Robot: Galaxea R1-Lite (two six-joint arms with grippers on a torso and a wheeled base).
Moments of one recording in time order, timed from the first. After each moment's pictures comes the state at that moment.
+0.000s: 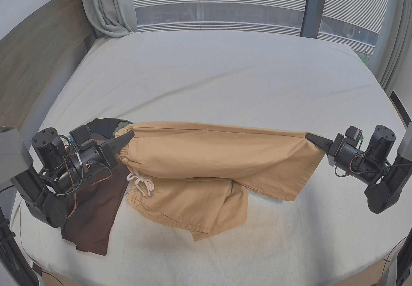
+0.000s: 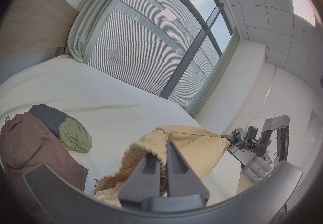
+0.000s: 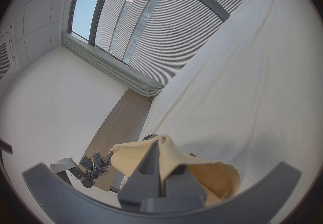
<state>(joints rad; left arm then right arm) -0.11 1.99 -0.48 -1.55 -0.55 -0.41 0.07 2.02 -0.48 -1.54 0.60 0.81</state>
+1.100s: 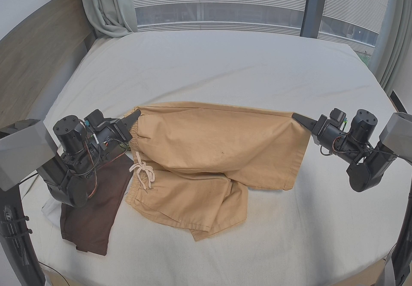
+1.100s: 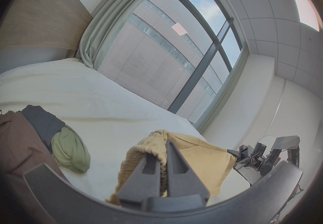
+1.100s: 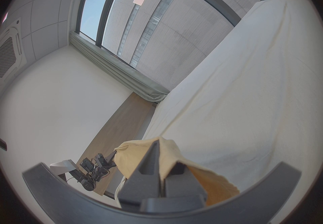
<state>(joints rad) -0.14 2.18 -0.78 -1.55 -0.39 -0.52 0.10 2.18 -0.83 -1.46 0.60 0.81</state>
